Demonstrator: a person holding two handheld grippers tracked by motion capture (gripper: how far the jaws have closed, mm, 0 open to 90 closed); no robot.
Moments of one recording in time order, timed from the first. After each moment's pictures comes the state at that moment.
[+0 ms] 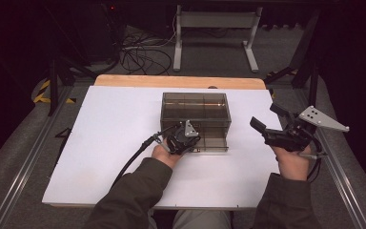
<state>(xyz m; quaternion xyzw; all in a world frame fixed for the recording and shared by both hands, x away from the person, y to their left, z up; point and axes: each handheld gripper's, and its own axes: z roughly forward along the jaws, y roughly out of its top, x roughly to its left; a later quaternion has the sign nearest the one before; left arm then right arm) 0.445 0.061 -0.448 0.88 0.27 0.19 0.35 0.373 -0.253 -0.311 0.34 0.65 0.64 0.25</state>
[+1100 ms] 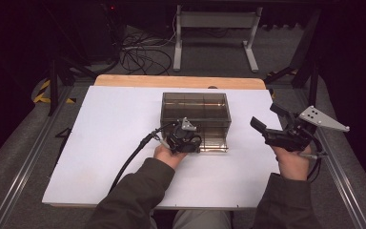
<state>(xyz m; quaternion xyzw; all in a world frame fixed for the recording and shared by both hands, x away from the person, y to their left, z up) 0.453 0.065 -0.447 0.86 0.33 0.12 0.38 0.373 -0.253 -0.311 0.34 0.65 0.64 0.24</state>
